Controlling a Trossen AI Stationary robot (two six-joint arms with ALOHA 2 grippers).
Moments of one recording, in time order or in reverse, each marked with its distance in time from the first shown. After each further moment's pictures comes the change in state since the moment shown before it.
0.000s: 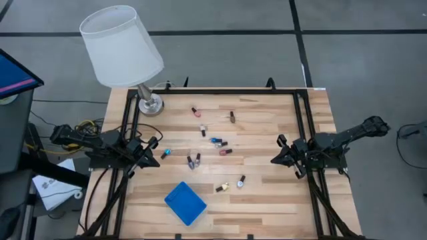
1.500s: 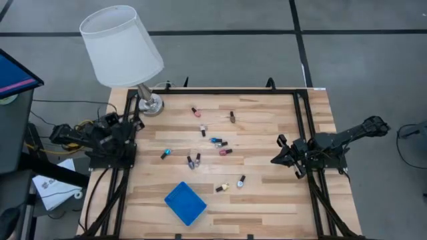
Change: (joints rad) left arm 0.001 0.040 0.056 0.749 -0.466 -0.390; right arm 0.000 0.000 0.000 0.000 0.000 0.000
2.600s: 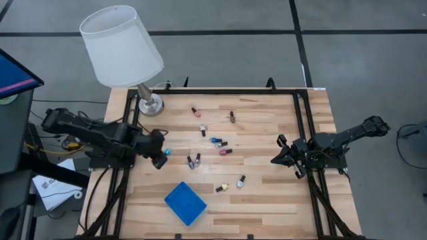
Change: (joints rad) left arm 0.009 0.867 0.694 -1.930 0.130 -0.396; right arm 0.000 0.000 0.000 0.000 0.000 0.000
